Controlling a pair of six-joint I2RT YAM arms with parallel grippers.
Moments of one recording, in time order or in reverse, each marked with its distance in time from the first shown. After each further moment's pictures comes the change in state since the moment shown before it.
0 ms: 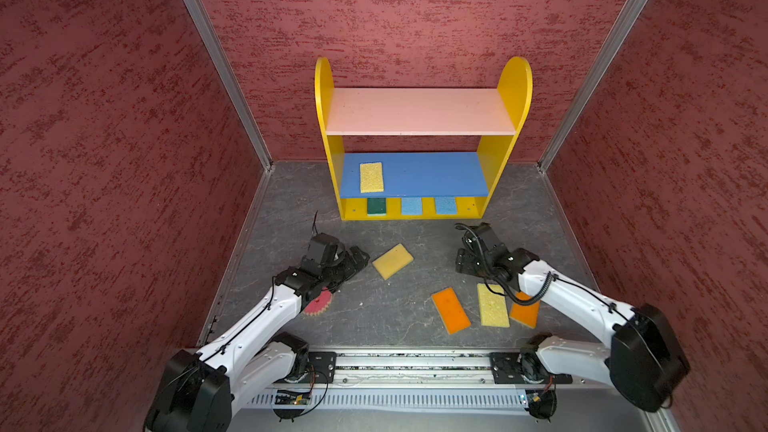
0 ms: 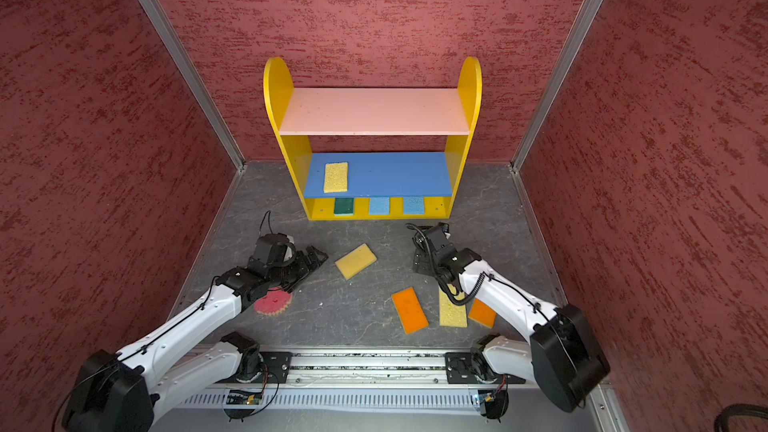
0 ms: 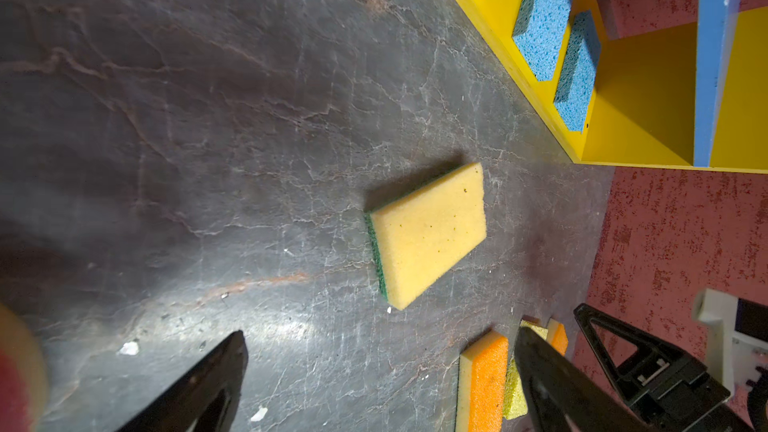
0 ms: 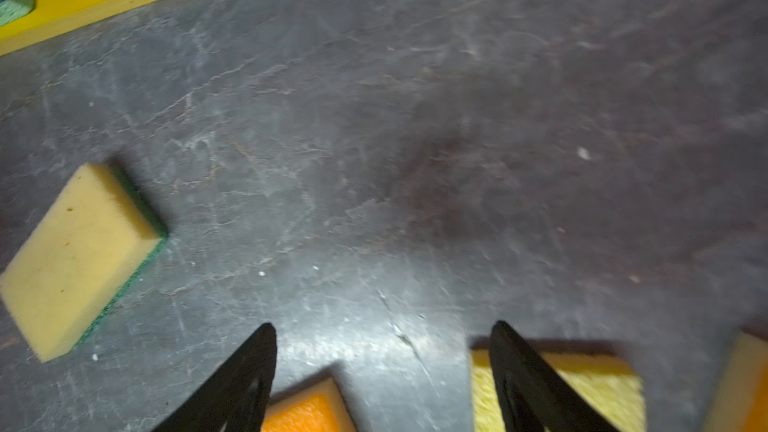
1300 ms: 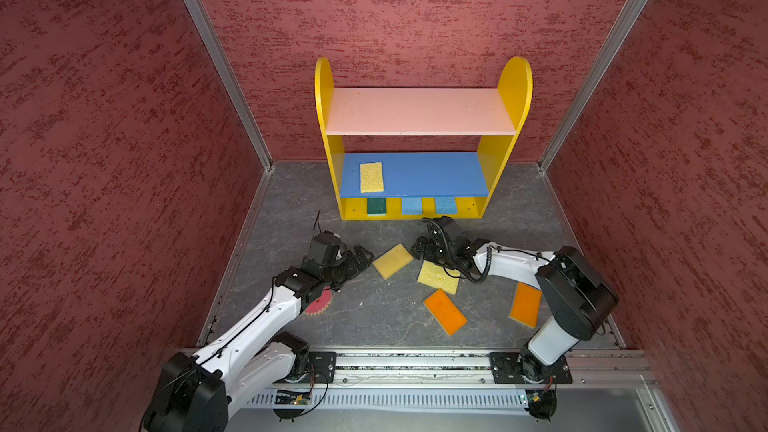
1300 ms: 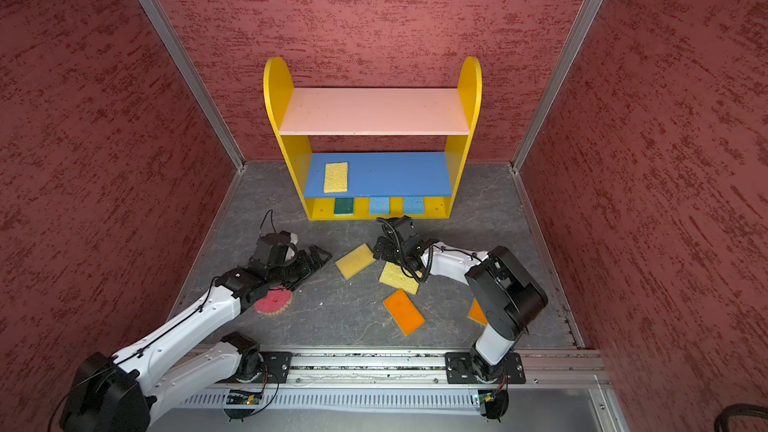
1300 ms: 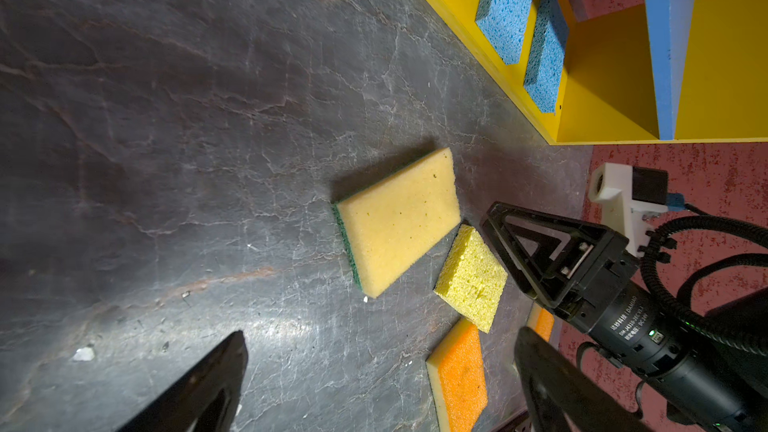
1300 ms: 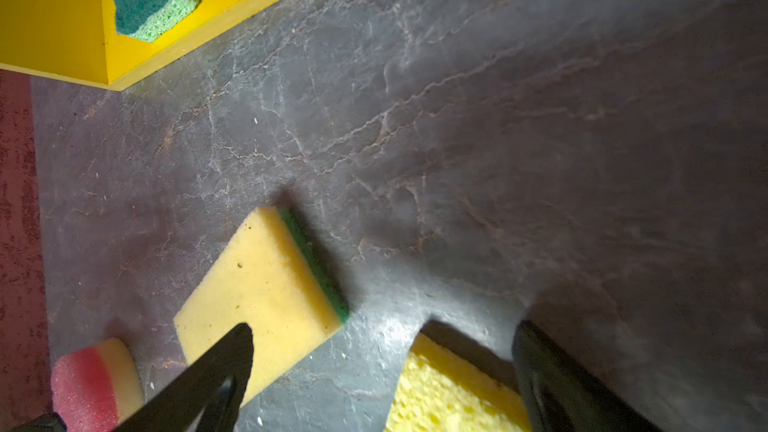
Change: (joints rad) left arm -0.042 -0.033 0.009 -0.004 0.010 0.006; right arm 0.105 0.464 0.166 0.467 -0.235 0.108
